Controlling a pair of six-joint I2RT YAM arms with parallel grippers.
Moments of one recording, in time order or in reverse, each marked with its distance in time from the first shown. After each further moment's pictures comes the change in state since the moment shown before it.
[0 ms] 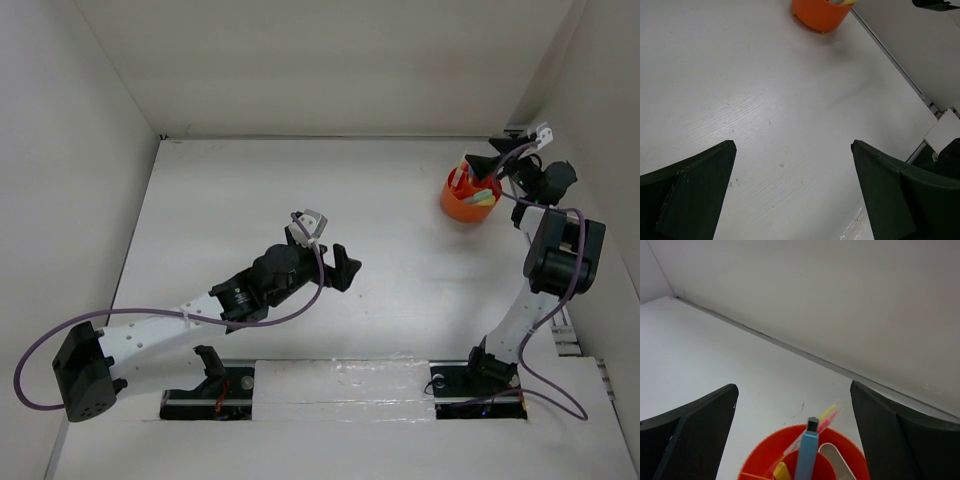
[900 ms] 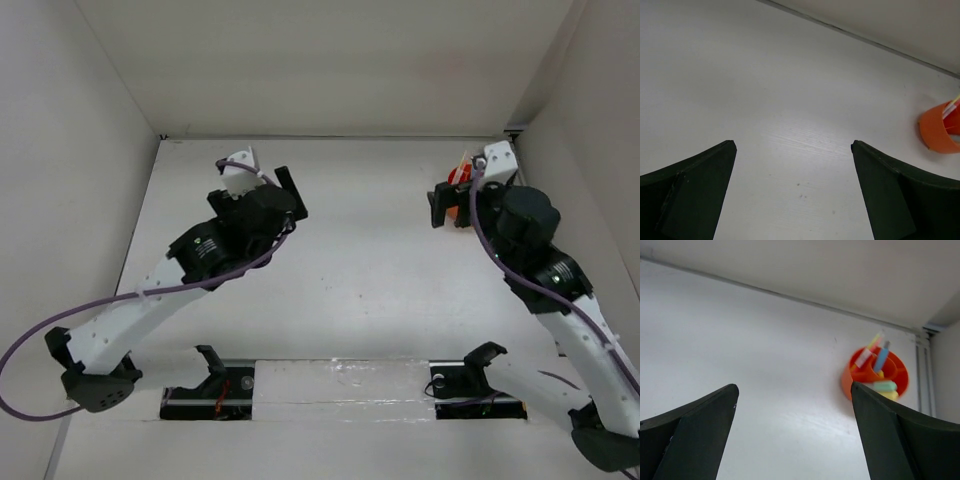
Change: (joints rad) left arm 0.073 0.156 0.748 -0.936 -0.643 -0.365; right arm 0.896 -1.070 0.033 -1.569 1.258 -0.359
